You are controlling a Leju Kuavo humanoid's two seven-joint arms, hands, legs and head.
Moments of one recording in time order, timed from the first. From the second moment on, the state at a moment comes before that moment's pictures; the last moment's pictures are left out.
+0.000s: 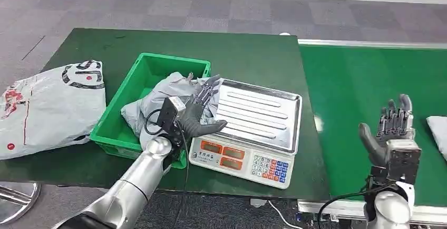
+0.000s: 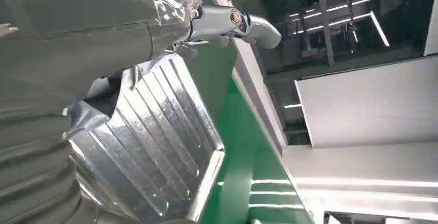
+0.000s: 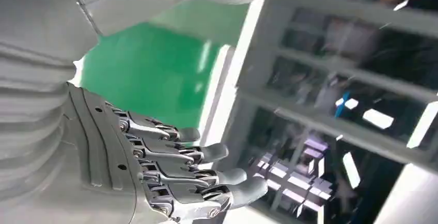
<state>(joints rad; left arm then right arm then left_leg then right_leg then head) -0.66 -0.26 -0.31 -0.70 -0.06 -0.29 -0.70 -0.03 -0.03 -0.30 -1.58 0.24 -0.21 -0.43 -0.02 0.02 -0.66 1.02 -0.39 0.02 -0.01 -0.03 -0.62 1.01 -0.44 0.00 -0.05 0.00</state>
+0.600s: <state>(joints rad) -0.66 -0.26 -0.31 -0.66 -0.09 -0.23 -0.70 -0.17 -0.26 -0.48 -1.21 0.50 -0.42 -0.32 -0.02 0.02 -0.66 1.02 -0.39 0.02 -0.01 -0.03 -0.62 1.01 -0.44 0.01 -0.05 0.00</state>
